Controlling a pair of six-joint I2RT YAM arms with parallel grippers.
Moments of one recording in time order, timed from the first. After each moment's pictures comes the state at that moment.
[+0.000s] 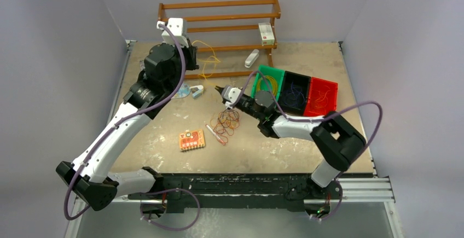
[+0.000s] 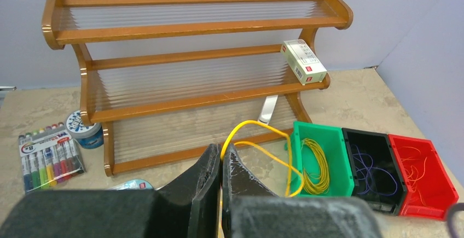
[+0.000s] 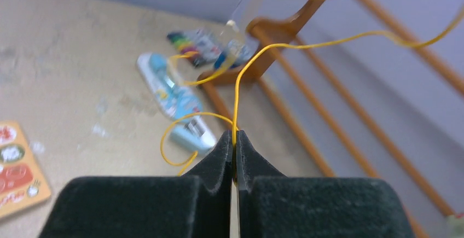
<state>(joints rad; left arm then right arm) -0.58 1.21 1.39 -0.26 -0.34 -0.20 0.79 1.69 0.79 0.97 -0.25 -0.51</state>
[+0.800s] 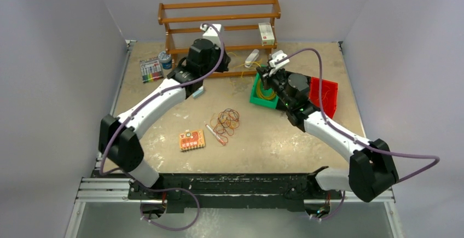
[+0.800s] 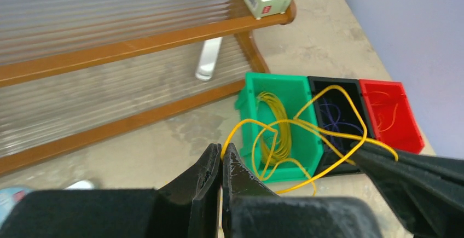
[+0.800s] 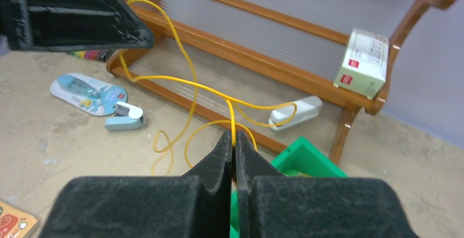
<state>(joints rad) -0.58 1.54 1.40 -0.15 -0.11 -0.33 0.51 1.30 0.81 0.53 -0.06 -0.08</state>
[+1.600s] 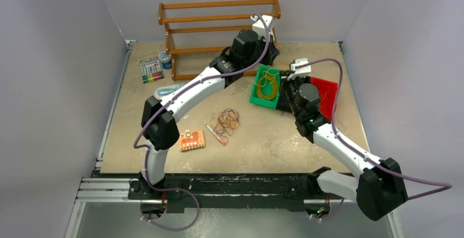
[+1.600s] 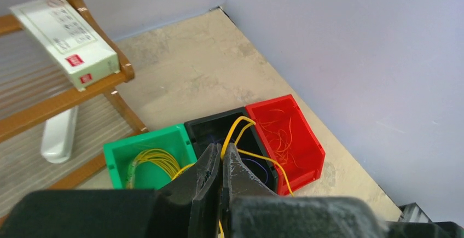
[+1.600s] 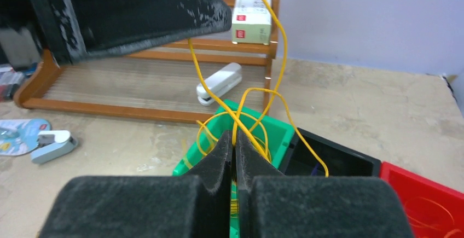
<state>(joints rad) -0.79 1.99 1.96 -0.13 0.00 -0.36 0.46 1.12 0.67 0.47 0.27 0.02</state>
